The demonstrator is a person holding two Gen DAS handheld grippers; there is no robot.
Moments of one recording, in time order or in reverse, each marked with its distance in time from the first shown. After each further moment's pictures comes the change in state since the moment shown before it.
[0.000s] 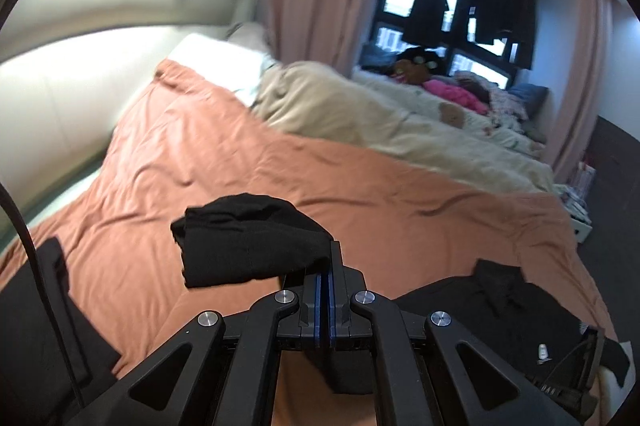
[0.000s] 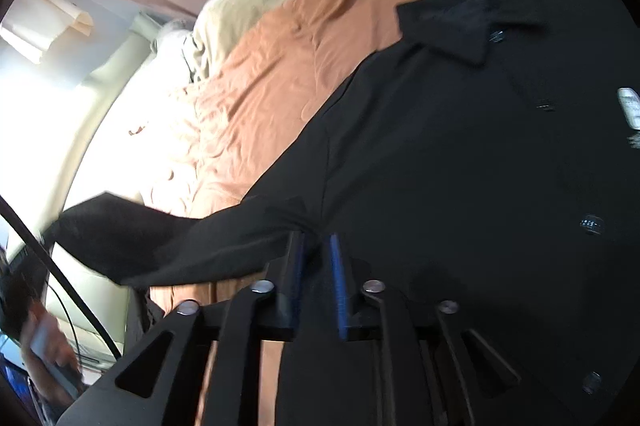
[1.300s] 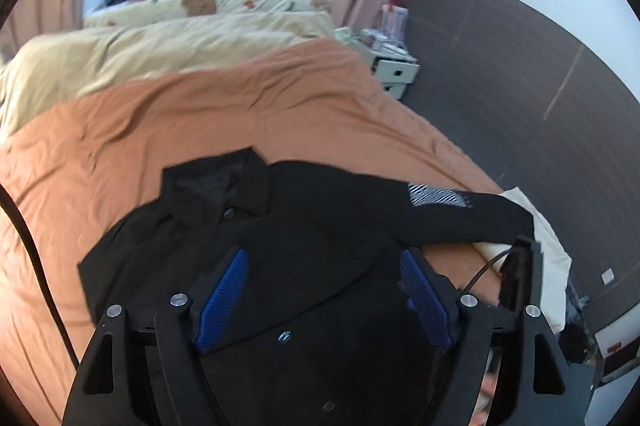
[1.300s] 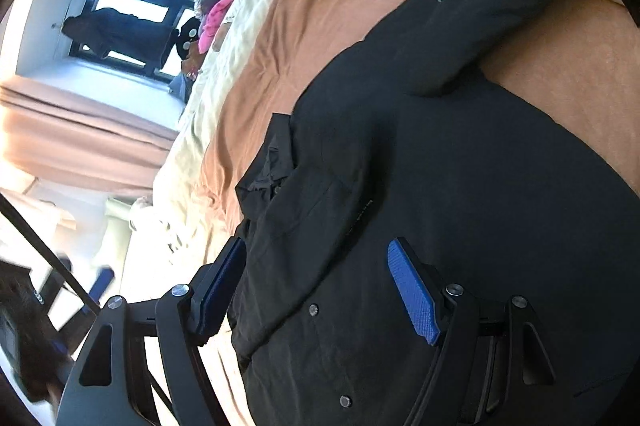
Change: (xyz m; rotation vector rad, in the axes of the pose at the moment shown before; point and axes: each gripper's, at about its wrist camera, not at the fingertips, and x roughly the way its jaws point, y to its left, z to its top) left arm 0.058 -0.356 -0.105 0.412 0.404 -0.573; right arm -0.152 -0.217 -0.039 0.504 -0.331 -0.005
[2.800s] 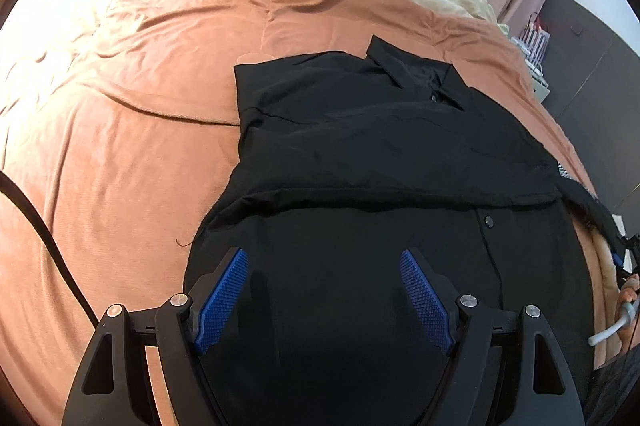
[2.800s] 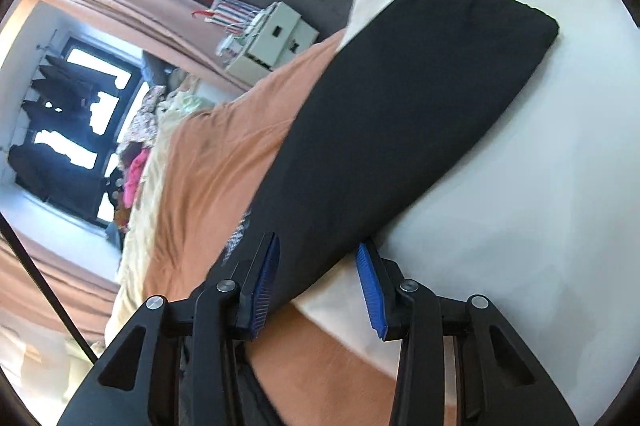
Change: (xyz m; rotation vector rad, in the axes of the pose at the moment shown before) left arm 0.004 0.149 -0.174 -0.343 0.060 0.313; right arm -0.122 -0.119 0.096 0.195 -0.467 -0.257
